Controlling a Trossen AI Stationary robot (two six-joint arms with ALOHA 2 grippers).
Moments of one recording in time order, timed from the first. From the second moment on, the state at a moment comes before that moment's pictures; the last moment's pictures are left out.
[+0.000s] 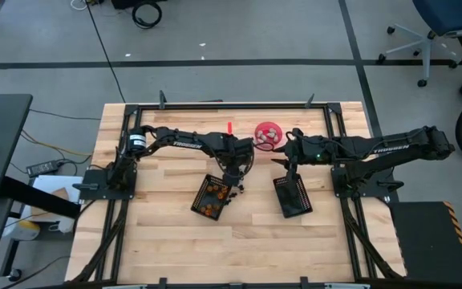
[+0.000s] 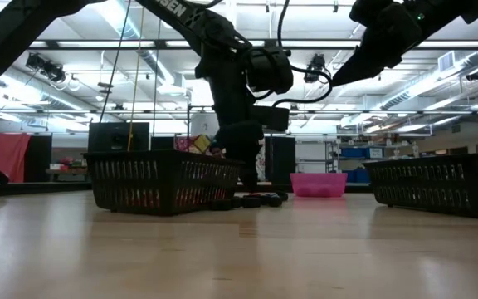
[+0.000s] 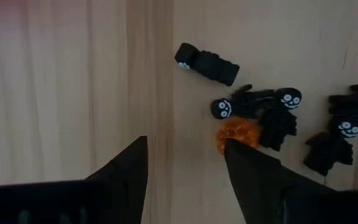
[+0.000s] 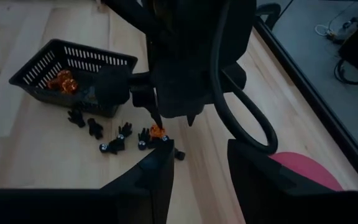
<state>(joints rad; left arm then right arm) 0.15 2.14 1.58 -0.70 -0.05 0.18 0.02 0.95 0.66 -0.26 0.27 0.01</state>
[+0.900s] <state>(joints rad) 0.11 2.17 1.68 -0.88 0.03 0.18 0.02 0.95 0.66 -0.26 0.27 0.00</state>
